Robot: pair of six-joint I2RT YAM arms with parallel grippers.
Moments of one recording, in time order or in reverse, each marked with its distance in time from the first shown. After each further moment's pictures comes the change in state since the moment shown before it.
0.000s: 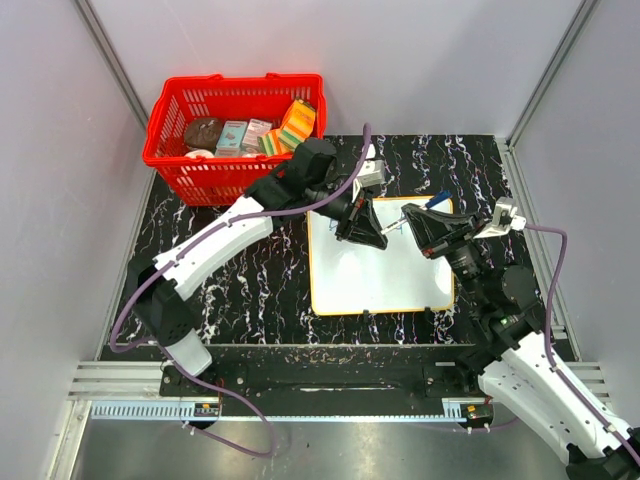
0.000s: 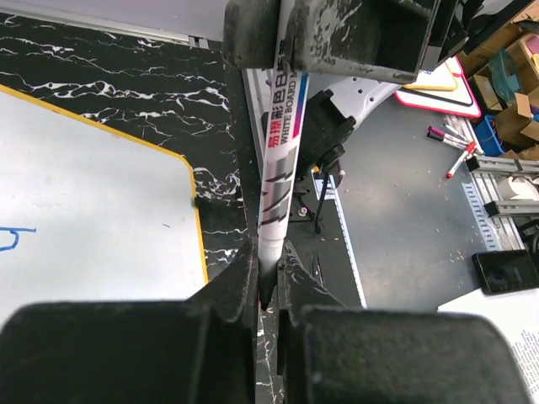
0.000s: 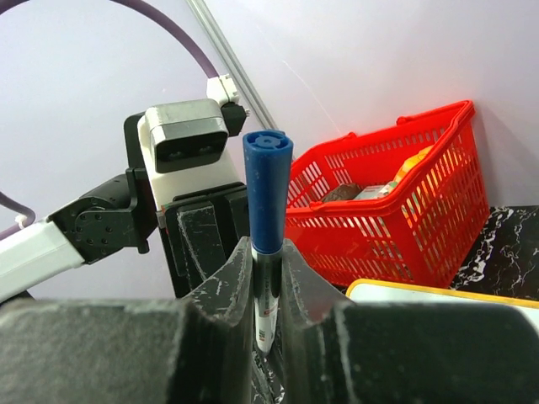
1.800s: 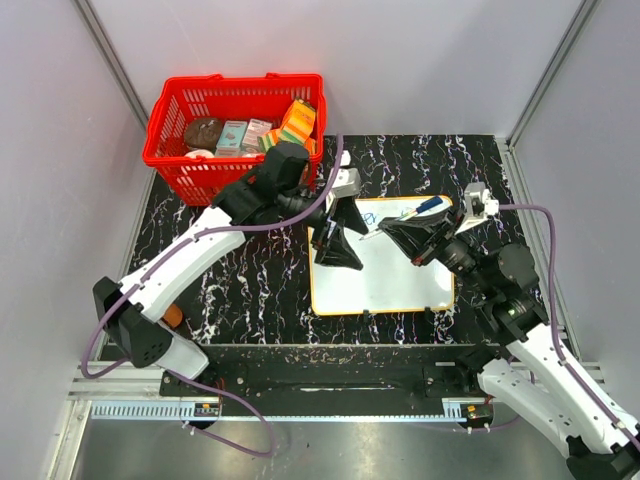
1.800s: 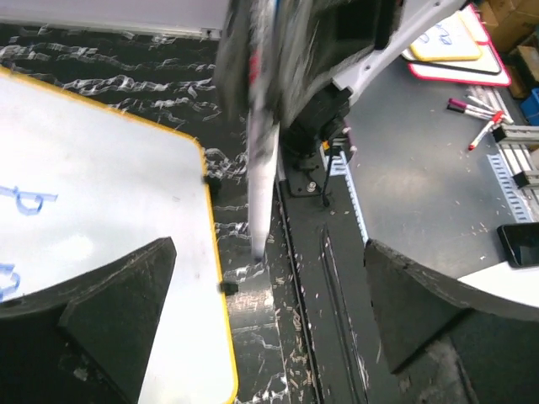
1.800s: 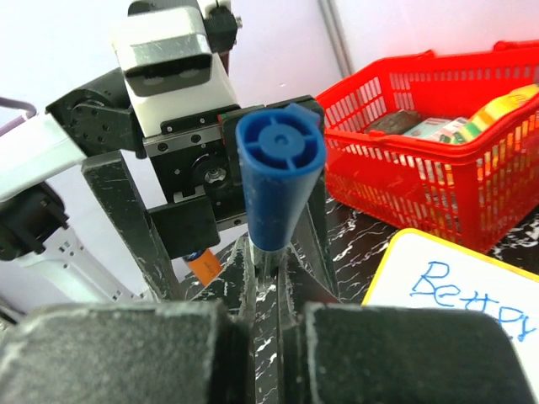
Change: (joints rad) left arm 0.022 -0.158 -0.057 -0.143 -0.003 0.177; right arm 0.004 0.086 0.170 -0.231 -0.320 -0.077
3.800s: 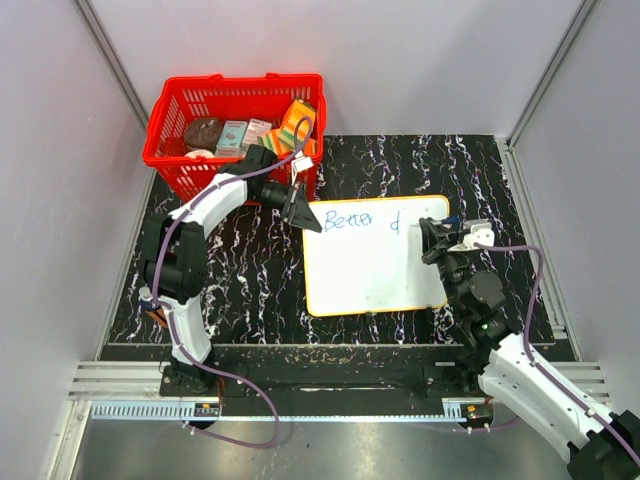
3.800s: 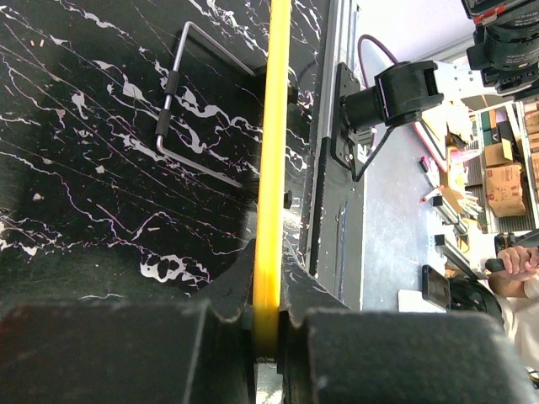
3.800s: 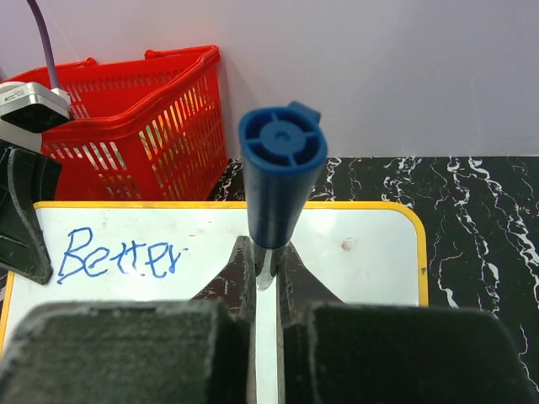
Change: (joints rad) left arm 0.430 0.416 -0.044 -0.145 0.186 0.032; right arm 0.007 -0.079 -0.410 0.235 0.706 -0.459
